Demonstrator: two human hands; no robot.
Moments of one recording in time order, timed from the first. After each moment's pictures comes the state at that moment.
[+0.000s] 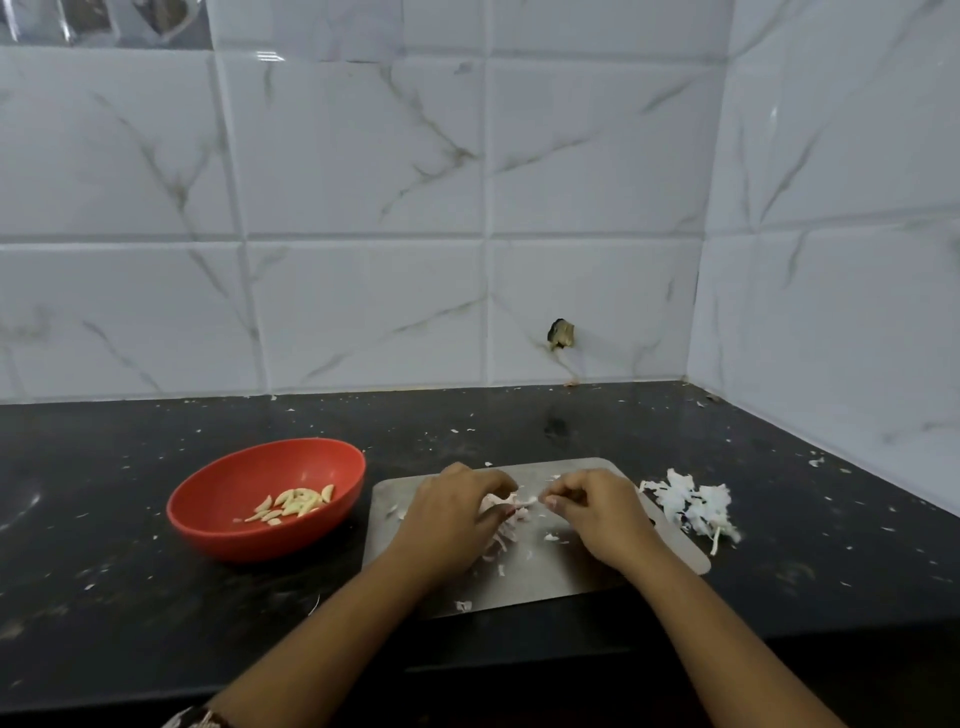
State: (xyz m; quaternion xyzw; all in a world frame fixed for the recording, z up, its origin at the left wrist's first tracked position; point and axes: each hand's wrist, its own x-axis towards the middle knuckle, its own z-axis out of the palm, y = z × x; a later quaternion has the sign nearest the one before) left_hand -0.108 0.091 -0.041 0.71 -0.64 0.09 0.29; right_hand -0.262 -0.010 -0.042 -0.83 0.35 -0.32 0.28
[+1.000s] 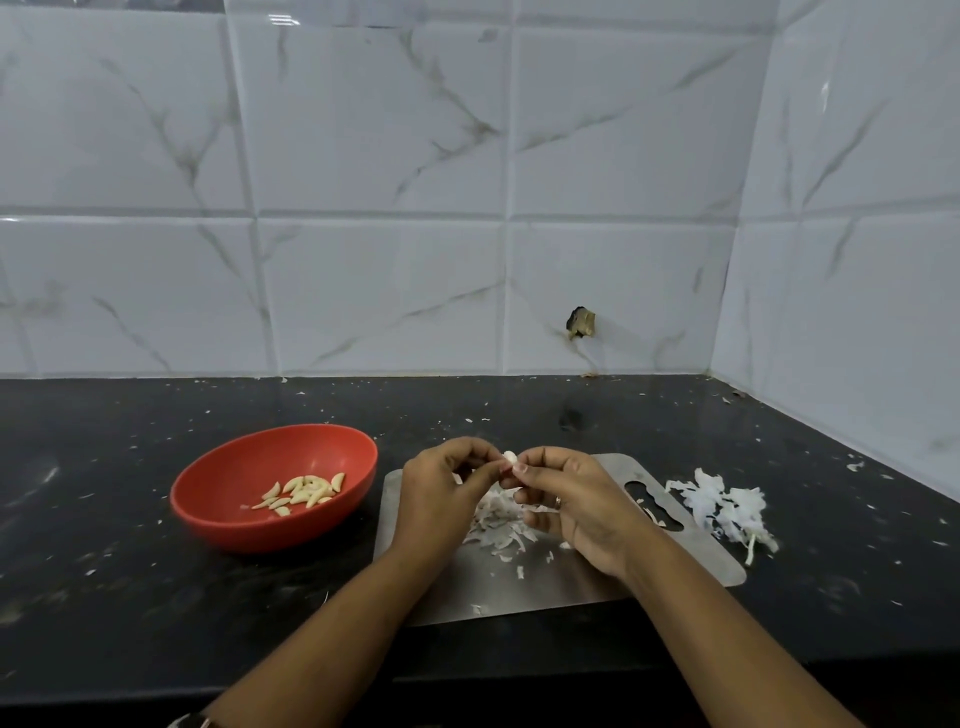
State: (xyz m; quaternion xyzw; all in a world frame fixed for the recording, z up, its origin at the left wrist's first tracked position) left_hand -0.102 0.096 -0.039 0.61 -0.51 0.00 0.61; right_hand -0.229 0.011 -0.024 -0.63 0.20 -0.28 0.70
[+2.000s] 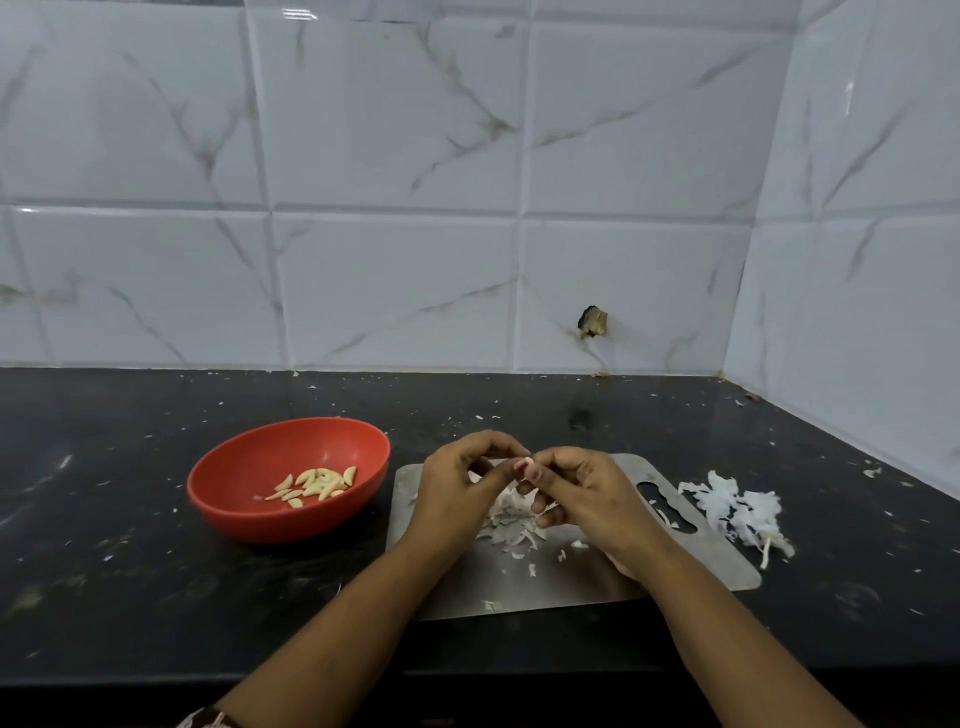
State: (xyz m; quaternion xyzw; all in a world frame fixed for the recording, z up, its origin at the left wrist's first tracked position) left_hand -0.100 0.094 -0.039 0.58 -0.53 -0.05 0.62; right_hand -0.229 0.003 -0.036 -0.74 0.14 -0.32 0.58
